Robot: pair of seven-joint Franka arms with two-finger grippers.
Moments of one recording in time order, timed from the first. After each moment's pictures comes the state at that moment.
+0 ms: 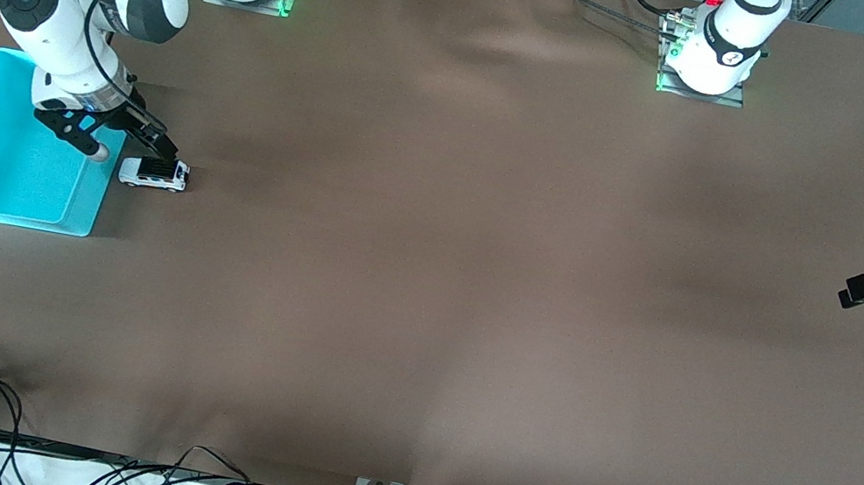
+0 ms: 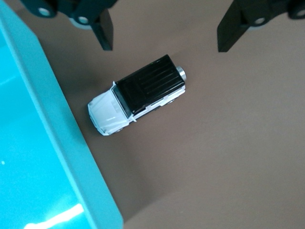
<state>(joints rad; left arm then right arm) 0.32 0.16 -0.27 -1.55 0.04 1.74 -0.20 0.09 0.05 -0.08 -2.45 -0.01 2.54 0.52</state>
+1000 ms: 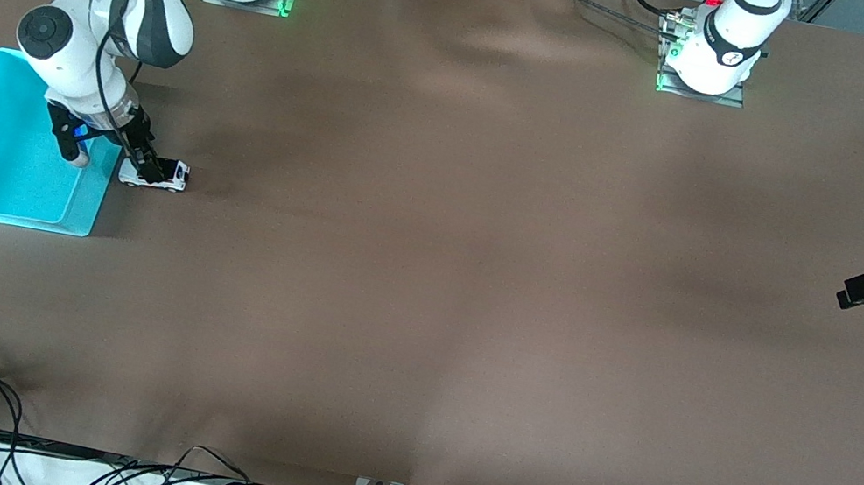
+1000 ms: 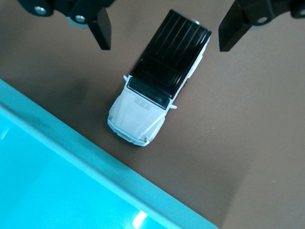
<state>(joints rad) 0.32 0.17 -0.27 -1.55 0.04 1.74 -0.20 0.06 0.20 -0.08 -2.45 -0.01 2.69 0.98</state>
